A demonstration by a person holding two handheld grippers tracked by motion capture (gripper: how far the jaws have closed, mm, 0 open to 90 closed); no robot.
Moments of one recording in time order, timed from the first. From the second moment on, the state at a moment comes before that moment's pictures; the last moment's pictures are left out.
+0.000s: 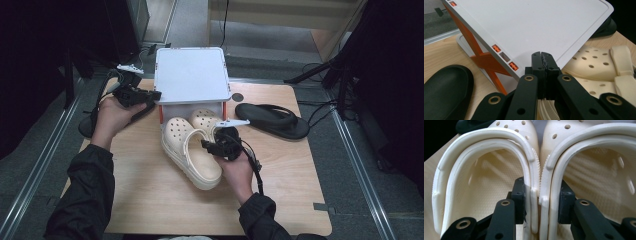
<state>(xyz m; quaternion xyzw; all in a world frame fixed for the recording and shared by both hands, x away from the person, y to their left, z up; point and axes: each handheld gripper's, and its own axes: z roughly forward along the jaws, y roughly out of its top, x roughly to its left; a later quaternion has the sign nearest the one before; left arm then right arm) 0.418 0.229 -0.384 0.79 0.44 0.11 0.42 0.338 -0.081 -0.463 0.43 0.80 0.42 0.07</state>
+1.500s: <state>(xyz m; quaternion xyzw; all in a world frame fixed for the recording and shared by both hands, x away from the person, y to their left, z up) 0.418 0.230 -0.384 0.79 0.44 0.10 0.42 0.412 -0.042 -0.474 0.48 0.77 0.40 0.10</state>
